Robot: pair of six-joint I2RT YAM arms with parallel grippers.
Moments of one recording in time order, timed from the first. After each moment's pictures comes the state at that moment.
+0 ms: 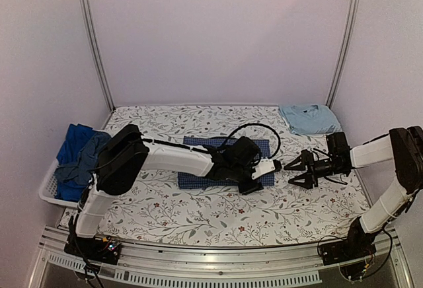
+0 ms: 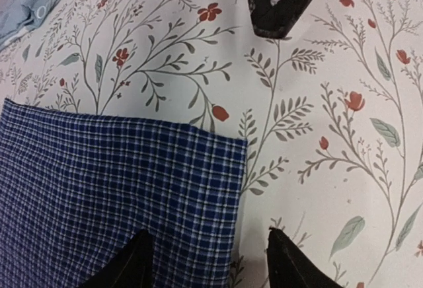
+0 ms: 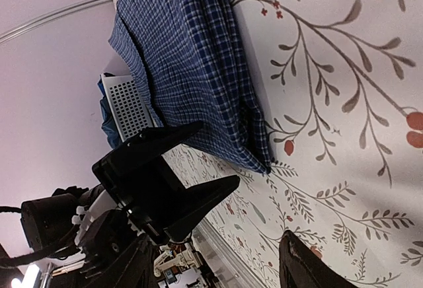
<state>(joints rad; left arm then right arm) -1.08 2.32 1.68 -0.17 0.04 0.39 0.10 1.56 0.59 -0.05 -1.03 0.77</state>
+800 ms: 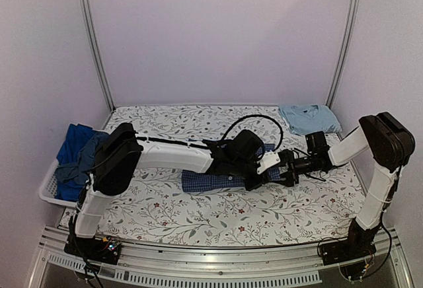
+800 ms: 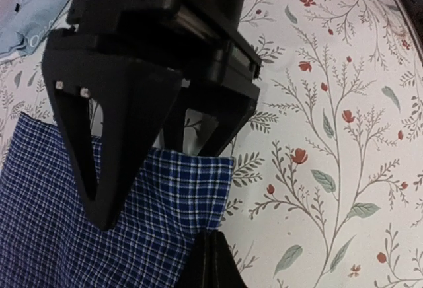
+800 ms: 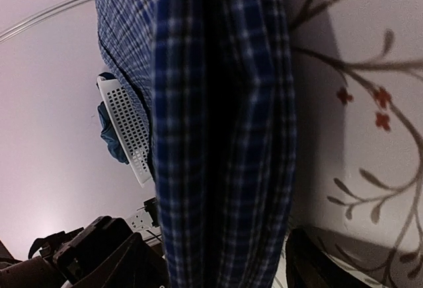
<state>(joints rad) -1.10 2.30 1.73 -0.18 0.15 0.28 0.25 1.83 0.68 0.25 -0.99 0.98</state>
